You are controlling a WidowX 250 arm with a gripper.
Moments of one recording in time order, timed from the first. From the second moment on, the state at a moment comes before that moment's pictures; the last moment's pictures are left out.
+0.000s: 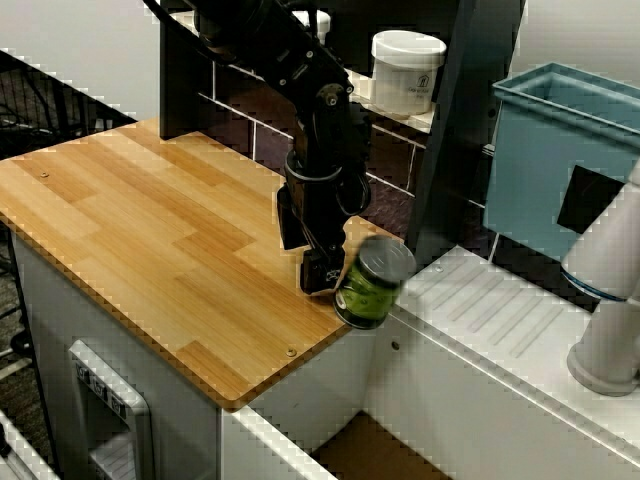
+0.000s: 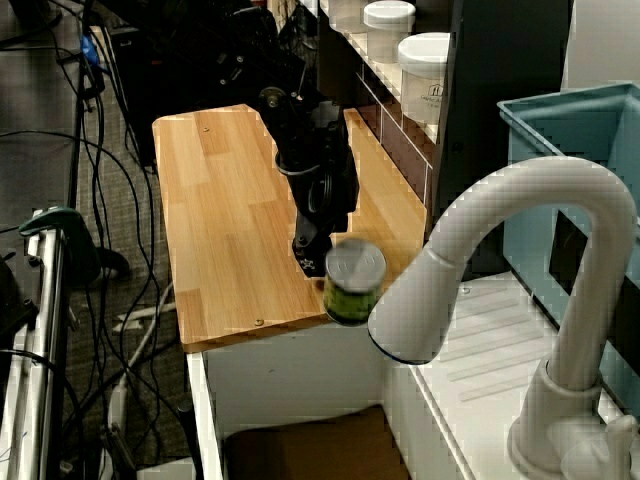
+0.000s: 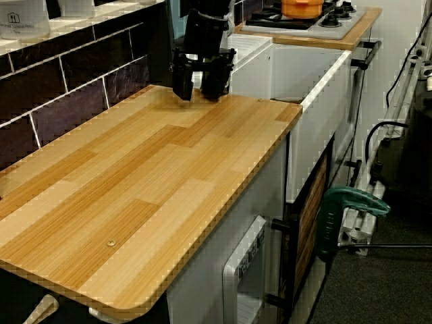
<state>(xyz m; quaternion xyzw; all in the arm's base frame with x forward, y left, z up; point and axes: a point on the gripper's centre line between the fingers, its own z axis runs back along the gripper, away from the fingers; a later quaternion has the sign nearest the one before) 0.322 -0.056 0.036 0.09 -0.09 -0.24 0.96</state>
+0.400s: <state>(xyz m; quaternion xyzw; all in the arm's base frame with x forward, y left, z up) 0.318 -0.045 0.037 0.07 -0.08 -0.23 0.97</state>
